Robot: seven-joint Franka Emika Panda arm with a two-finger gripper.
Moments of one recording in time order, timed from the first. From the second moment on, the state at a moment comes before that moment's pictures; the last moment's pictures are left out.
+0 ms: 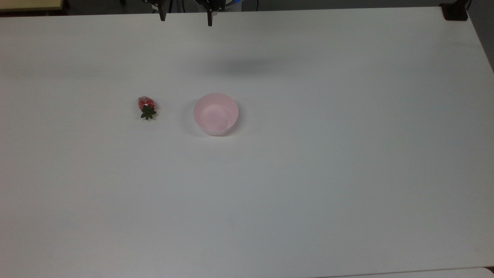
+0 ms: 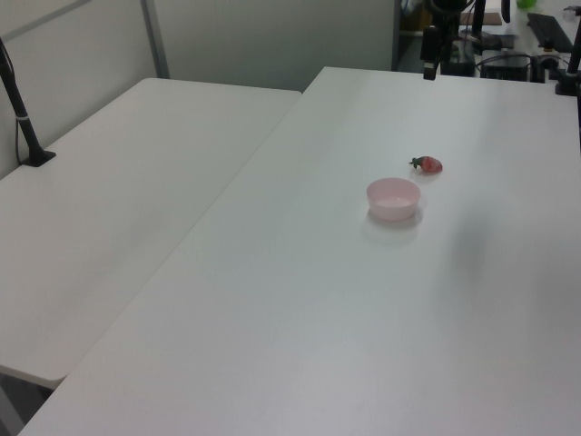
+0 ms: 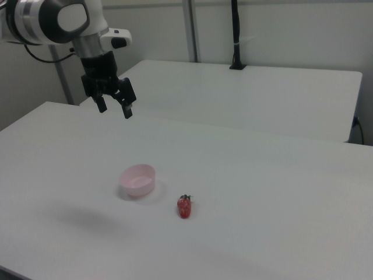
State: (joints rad) arm 0.07 -0.04 -0.06 -1.69 -0.05 1.69 0.08
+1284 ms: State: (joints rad) arm 0.04 -0.04 -0.09 -1.69 -0.05 1.69 -0.12
